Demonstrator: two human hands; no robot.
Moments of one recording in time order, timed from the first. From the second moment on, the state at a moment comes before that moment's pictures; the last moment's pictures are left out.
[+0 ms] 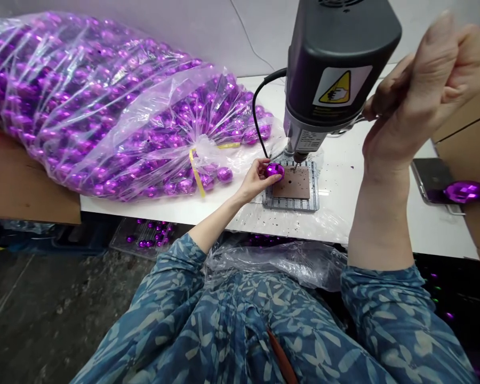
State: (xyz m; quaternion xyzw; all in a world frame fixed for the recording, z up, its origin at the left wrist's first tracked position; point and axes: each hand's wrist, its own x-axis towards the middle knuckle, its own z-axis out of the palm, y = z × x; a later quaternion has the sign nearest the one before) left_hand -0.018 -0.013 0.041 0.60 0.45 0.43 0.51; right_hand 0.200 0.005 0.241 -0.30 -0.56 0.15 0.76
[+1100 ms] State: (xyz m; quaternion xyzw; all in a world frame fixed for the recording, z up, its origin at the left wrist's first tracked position) left_hand 0.020 -0.008 0.012 0.75 0.44 0.37 0.32; right_hand 0.198 0.001 0.241 -0.27 -0.58 0.17 0.75
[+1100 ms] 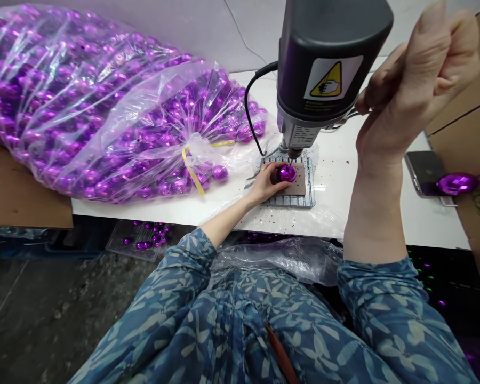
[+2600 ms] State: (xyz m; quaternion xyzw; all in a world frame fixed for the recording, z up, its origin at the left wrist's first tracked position) left_hand 0.022 -0.010 0.009 0.76 0.44 0.35 0.32; right_hand 0.211 0.003 0.141 -0.16 -0.55 -0.01 0.82
